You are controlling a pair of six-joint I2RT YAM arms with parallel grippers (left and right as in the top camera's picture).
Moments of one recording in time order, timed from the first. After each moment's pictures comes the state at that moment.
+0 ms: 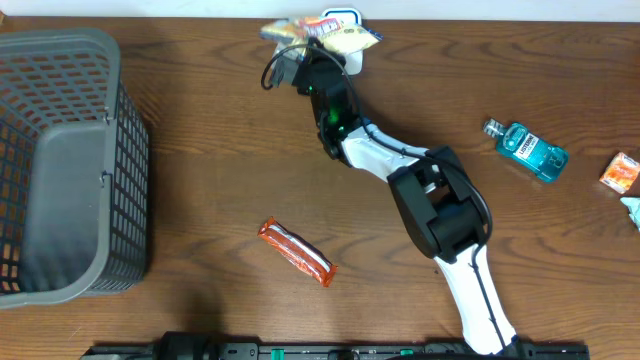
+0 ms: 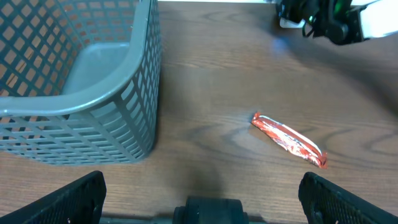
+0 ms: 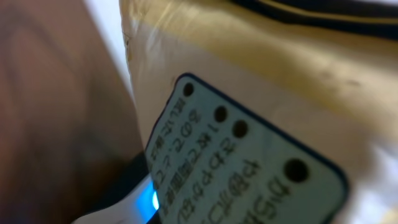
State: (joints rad) left arm -0.06 0.26 1.41 -1.70 -0.06 -0.04; right arm 0.58 2.42 1.65 0.58 0.39 -1.07
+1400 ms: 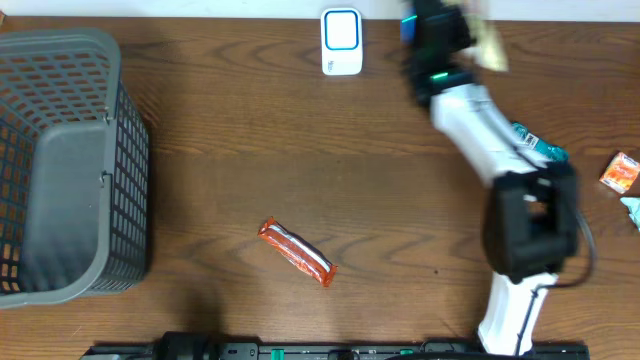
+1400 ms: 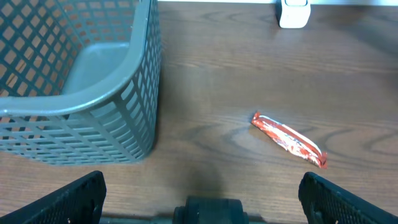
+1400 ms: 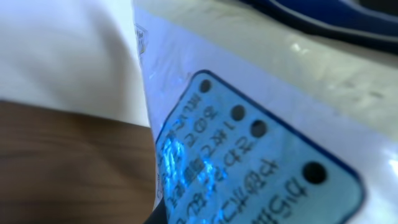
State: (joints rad) left arm -0.06 0.26 1.41 -1.70 -0.06 -0.04; right arm 0.19 2.05 1.66 0.04 0.81 -0.51
